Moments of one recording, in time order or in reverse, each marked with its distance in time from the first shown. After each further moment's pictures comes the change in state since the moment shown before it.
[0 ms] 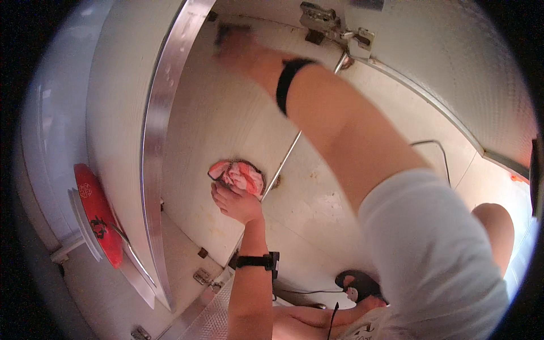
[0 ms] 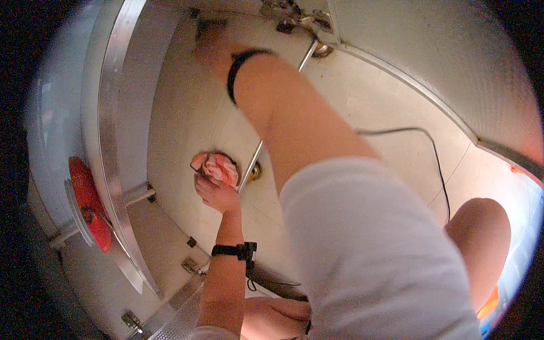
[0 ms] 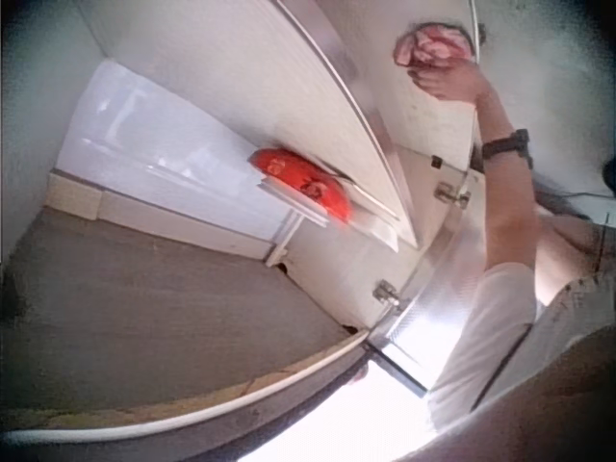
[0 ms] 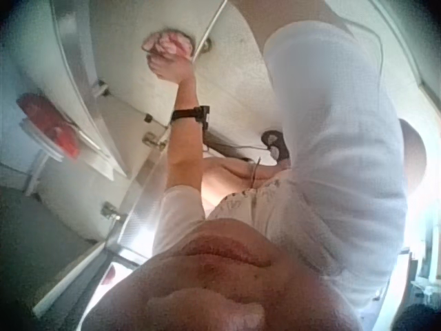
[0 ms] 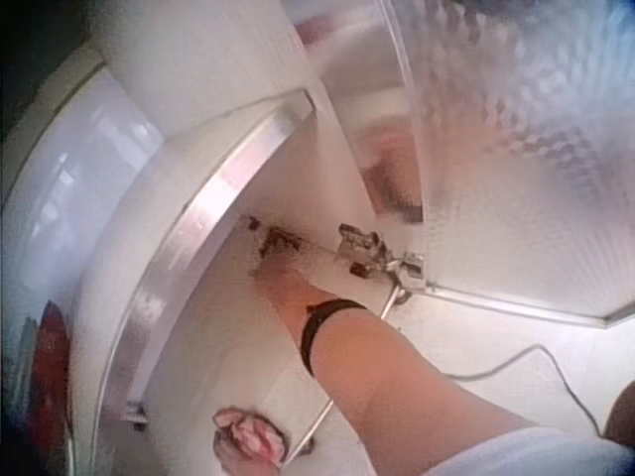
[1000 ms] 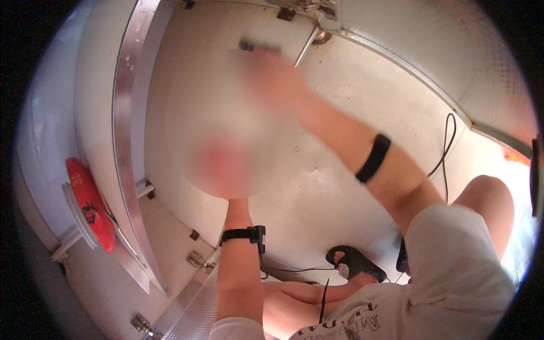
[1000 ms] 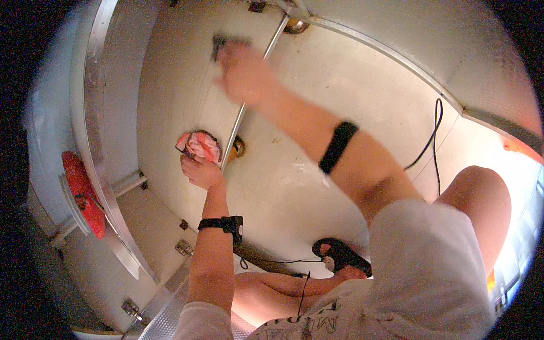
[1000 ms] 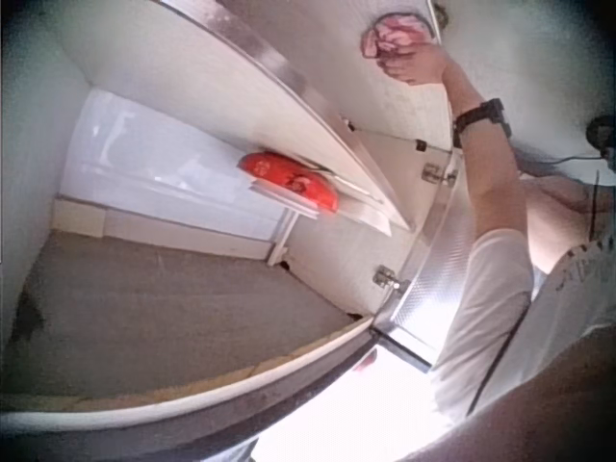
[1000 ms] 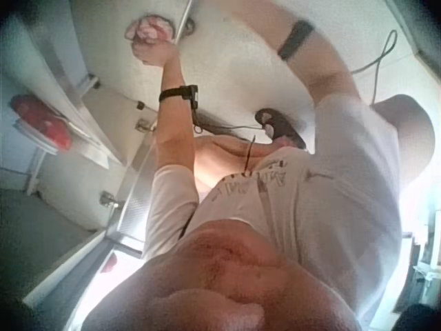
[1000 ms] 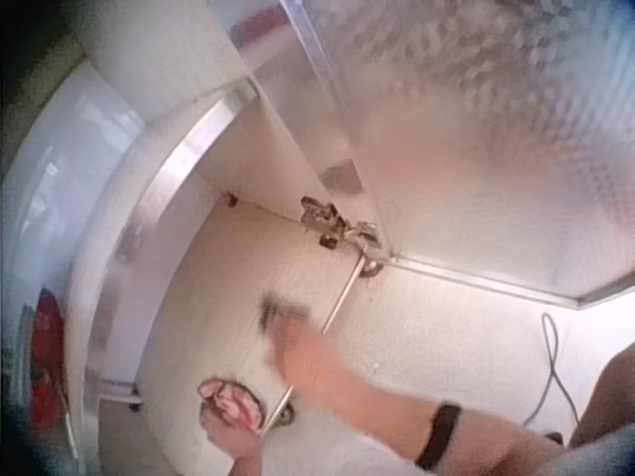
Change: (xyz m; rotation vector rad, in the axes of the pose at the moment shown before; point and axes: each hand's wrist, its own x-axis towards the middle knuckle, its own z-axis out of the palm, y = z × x) left_hand -0.050 -0.002 0.009 0.098 0.024 0.022; right_hand -0.235 0.042 -0.018 0.441 0.407 0.053
